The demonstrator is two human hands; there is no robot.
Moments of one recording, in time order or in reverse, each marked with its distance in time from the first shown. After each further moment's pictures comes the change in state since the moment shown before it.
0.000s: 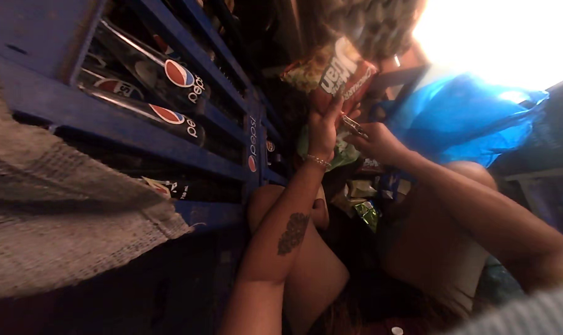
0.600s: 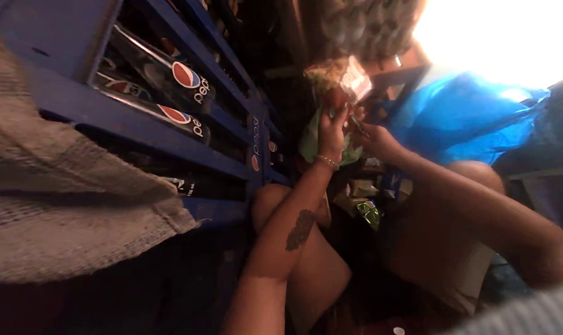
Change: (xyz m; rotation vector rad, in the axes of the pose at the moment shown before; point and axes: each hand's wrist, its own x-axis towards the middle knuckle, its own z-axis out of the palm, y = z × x) left_hand 0.003 -0.031 -0.004 0.041 -0.012 -0.081; right_hand 0.004 0.027 0.008 0.037 0.039 0.075
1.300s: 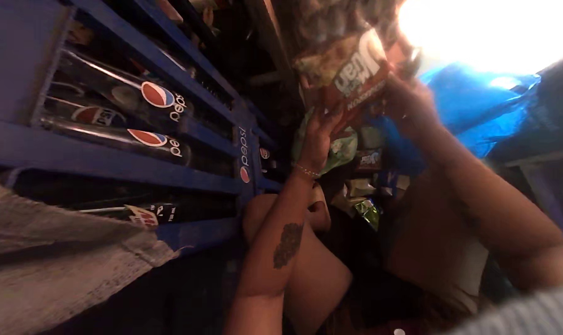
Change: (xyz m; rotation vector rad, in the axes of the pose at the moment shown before) left_hand -0.007 0.028 -0.002 0.134 -0.272 -0.001; right_hand 0.000 -0.019 -0.066 0.925 0.478 -0.108
